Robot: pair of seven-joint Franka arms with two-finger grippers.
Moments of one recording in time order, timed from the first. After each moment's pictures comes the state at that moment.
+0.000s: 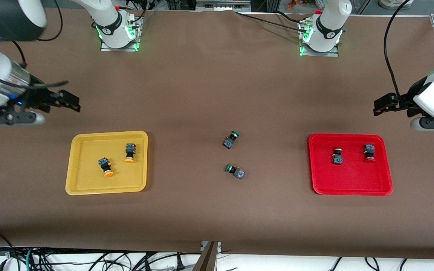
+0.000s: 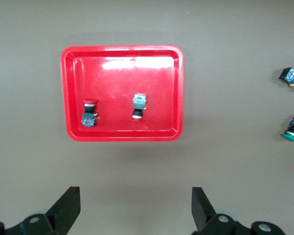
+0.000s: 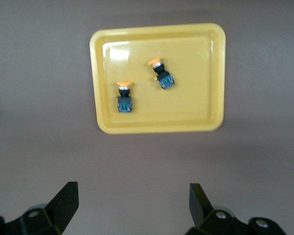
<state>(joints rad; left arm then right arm) 0.02 0.18 -0.07 -1.42 0.02 1.51 -0.05 0.37 0.09 -0.30 -1.60 0.08 1.63 0.06</state>
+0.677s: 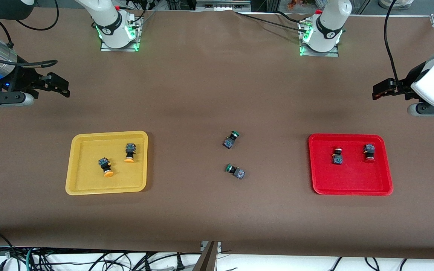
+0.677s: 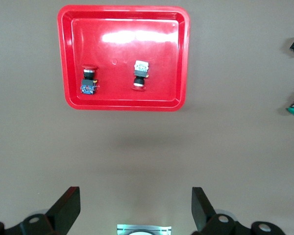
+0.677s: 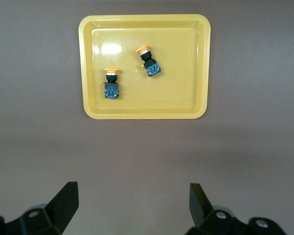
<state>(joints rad) 0.01 0.10 -0.05 -1.52 0.01 1.44 -0.07 0.19 0.00 -0.10 -1.69 0.00 1.64 0.03</state>
